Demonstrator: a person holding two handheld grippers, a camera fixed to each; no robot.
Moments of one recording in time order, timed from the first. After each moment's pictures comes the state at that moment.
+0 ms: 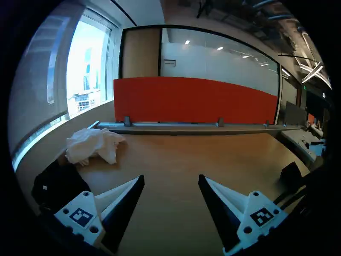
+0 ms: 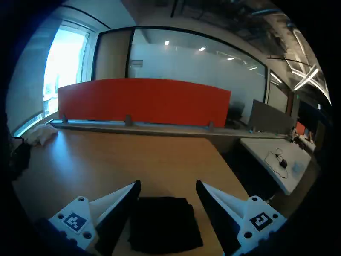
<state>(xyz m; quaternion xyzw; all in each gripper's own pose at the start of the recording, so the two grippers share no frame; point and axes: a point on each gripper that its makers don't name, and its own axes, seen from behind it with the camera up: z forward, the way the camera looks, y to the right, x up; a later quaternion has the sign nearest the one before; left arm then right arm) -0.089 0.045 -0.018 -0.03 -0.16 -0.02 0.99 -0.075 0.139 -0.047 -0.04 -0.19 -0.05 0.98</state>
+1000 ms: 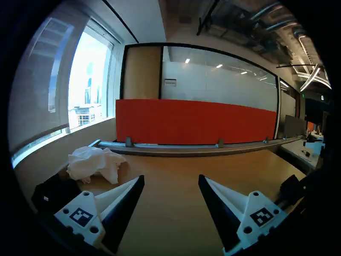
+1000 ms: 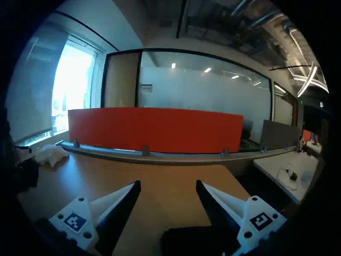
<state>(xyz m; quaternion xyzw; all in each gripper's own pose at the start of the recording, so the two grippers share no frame) -0.043 0.036 -0.007 -0.03 -0.08 -0.03 1.00 -0.014 0.055 -0.003 0.01 -0.10 -0.04 0.99</state>
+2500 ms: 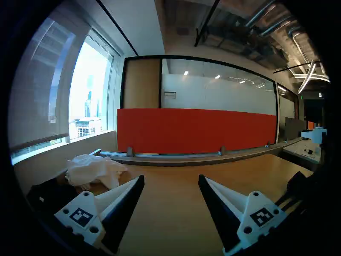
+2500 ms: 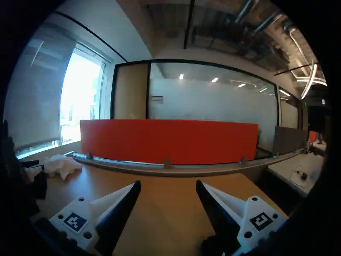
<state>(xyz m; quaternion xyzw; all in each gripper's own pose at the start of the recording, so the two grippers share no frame) -0.065 0.024 0.005 -0.03 -0.02 -0.02 1.00 -0.007 -0.053 0.009 0.04 -0.05 -0.02 1.00</state>
